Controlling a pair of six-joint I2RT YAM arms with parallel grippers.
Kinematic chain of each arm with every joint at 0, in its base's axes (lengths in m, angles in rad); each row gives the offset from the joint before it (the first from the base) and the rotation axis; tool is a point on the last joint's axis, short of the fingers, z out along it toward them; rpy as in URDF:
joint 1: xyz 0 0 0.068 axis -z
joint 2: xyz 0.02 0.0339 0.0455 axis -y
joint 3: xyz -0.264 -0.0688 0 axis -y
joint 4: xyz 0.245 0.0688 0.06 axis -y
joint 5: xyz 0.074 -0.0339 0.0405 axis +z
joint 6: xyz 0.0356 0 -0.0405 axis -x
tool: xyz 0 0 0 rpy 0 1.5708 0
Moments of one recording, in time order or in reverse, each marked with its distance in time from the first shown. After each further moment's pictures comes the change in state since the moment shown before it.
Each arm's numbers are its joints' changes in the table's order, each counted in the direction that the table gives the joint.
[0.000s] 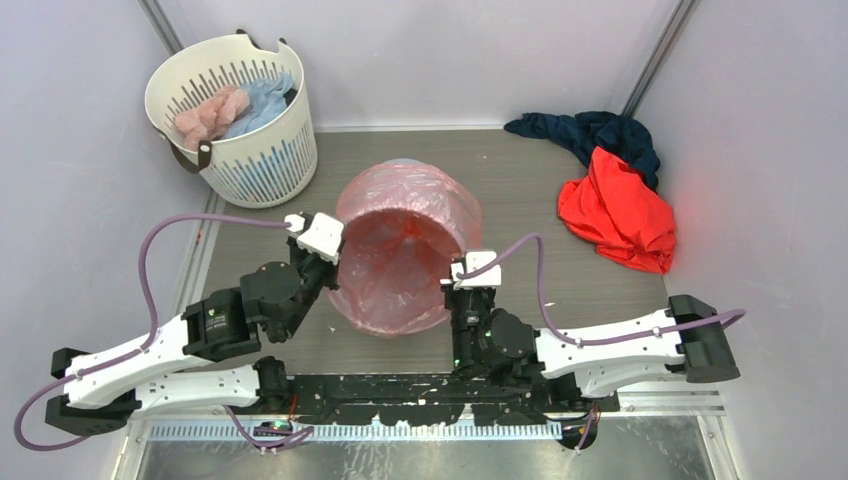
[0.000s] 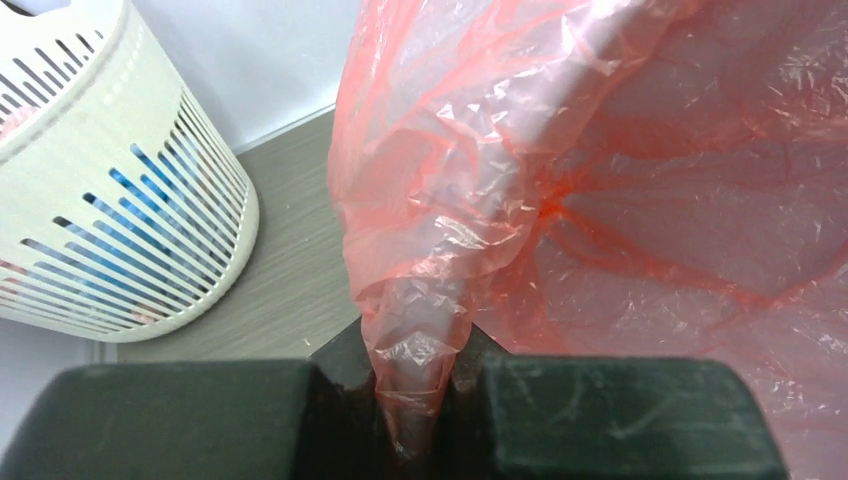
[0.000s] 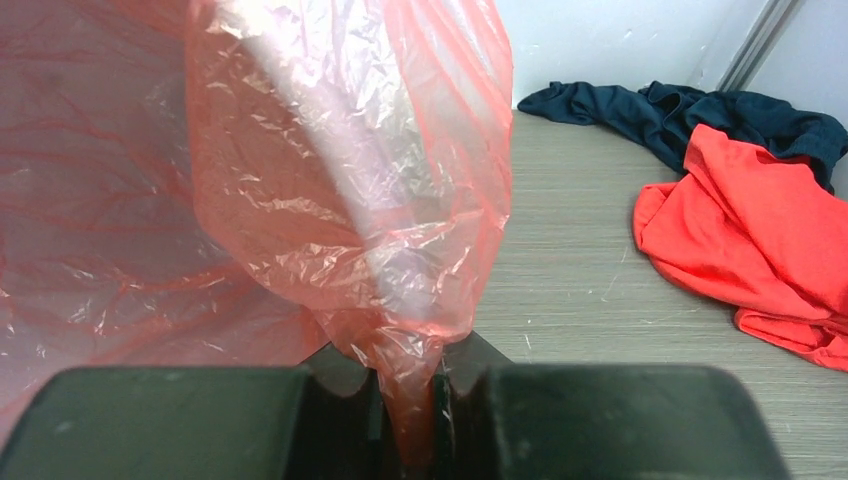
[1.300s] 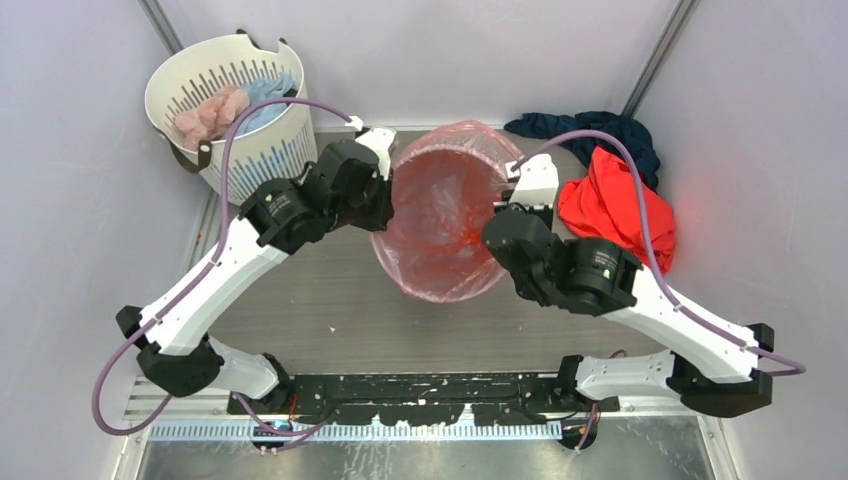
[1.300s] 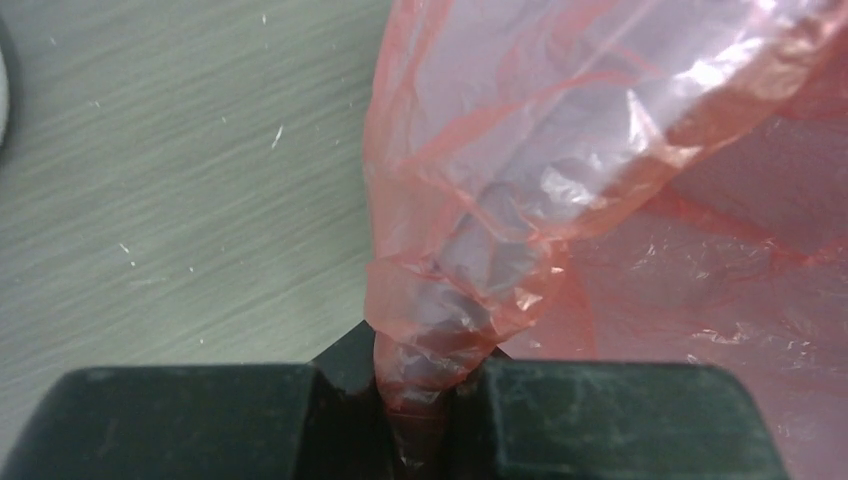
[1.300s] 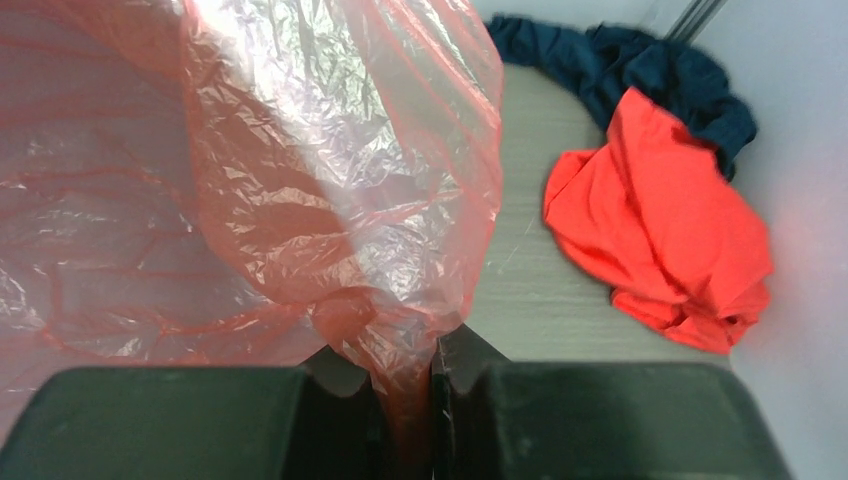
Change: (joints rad) left arm -0.354 -0.616 0.751 -0.564 -0.562 0.397; right arm 0.368 0.060 0.710 -1.710 0.425 -0.834
